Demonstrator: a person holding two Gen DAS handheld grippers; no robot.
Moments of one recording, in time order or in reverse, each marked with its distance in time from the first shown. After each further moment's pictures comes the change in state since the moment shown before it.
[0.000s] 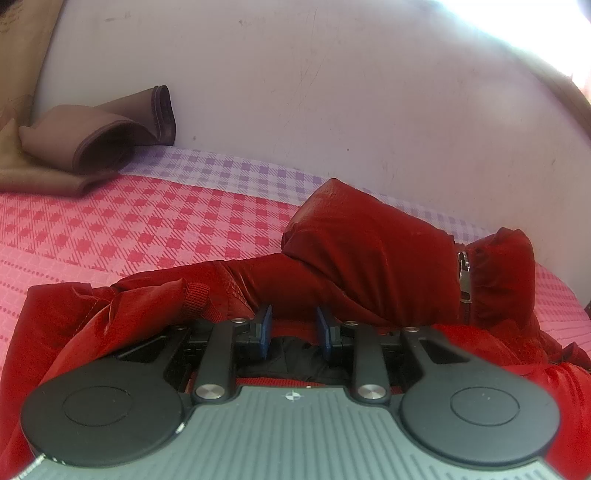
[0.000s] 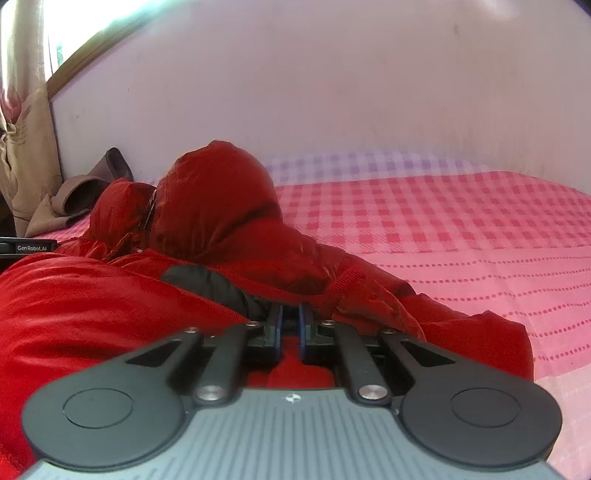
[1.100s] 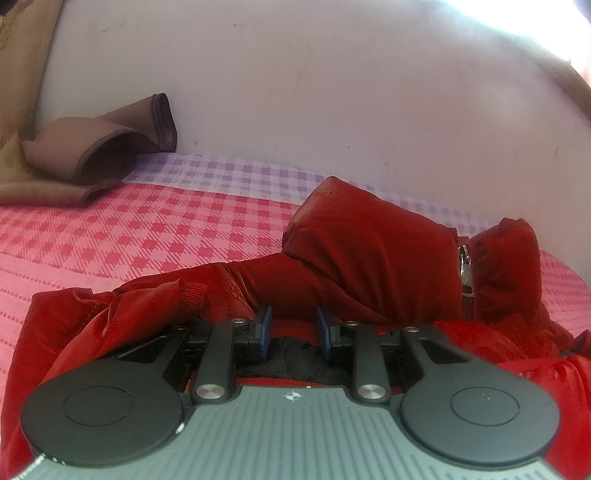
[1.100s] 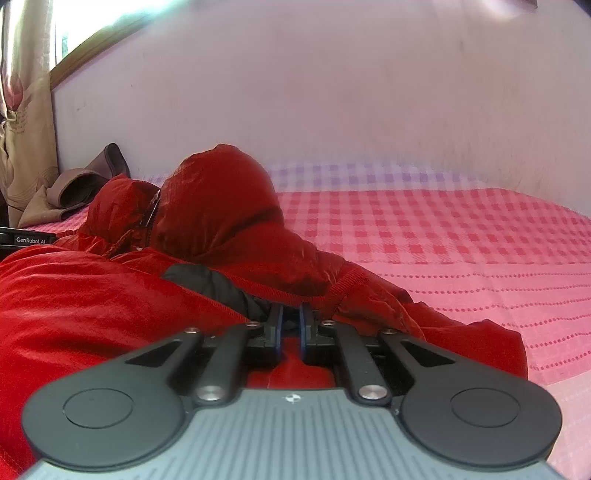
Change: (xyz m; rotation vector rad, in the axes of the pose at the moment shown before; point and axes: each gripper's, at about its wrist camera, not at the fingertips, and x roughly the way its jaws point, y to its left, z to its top) left arm -0.002 -0.004 -0.002 0.045 -0.002 0.031; right arm -0.006 0.008 0.001 -0.049 -0.030 -0.040
